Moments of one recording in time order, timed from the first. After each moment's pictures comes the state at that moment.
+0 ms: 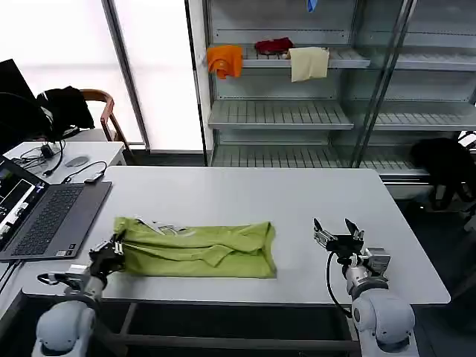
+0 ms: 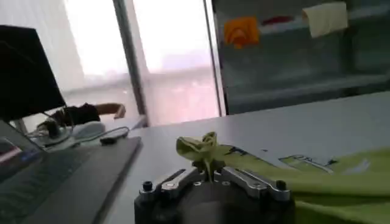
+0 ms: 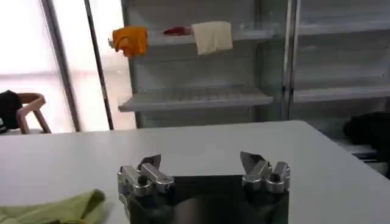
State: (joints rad) left arm 1.22 -1.23 -0.78 -1.79 -0.14 0.29 0.19; right arm -1.18 1.45 0.61 2.06 0.20 -0.58 -0.02
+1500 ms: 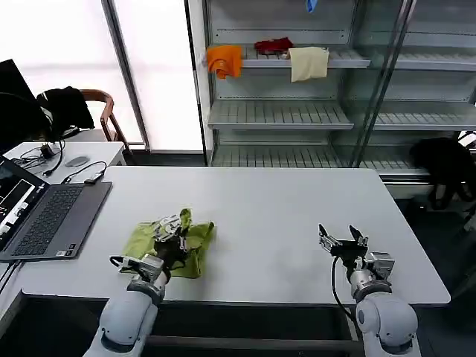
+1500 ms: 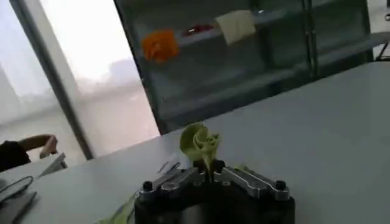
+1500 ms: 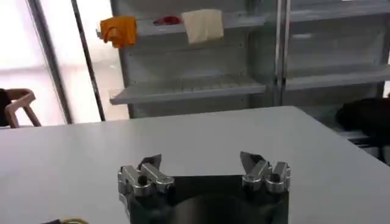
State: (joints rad) left arm 1.17 -1.30 -0.38 -1.97 0.03 0.49 0.09; right arm -1.20 1.45 0.64 2.02 0.22 -0.56 -0.03
